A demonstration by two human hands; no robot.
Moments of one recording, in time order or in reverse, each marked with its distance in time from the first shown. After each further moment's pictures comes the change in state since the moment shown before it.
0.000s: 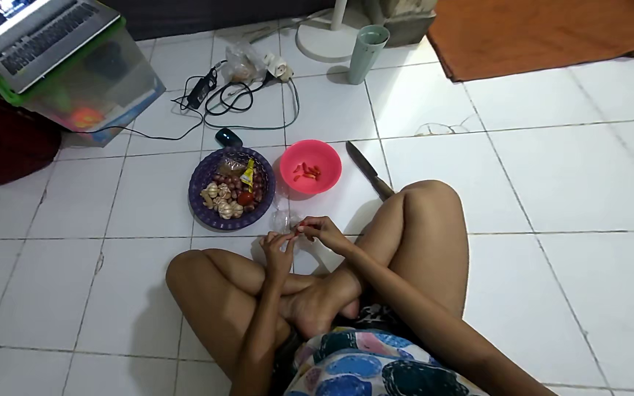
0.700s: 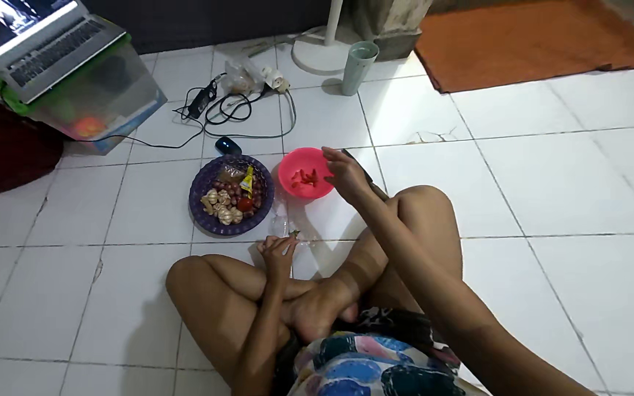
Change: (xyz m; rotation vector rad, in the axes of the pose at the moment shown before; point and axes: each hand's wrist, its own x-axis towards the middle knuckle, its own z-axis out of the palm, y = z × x) left_hand 0.000 0.002 0.003 0.108 -0.002 0.047; right_hand 0.041 -0.133 -0.050 0.117 0.426 0.022
